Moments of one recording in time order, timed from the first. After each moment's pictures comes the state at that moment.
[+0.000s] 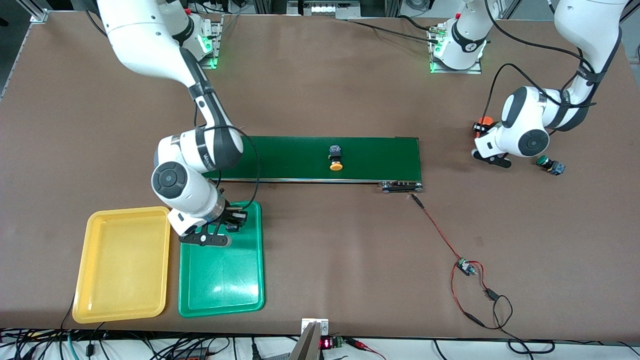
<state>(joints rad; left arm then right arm) 0.37 0.31 -0.31 -2.35 0.27 2.11 0.16 0.45 0.76 -0.15 -1.38 0.17 2.22 0.30</state>
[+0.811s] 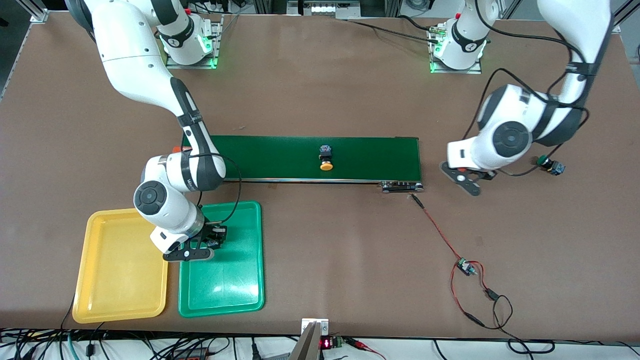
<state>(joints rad) 0.19 0.32 -0.47 -2.02 0.27 2.04 0.41 0.38 0.87 -0.15 -1.36 0.17 2.35 0.07</state>
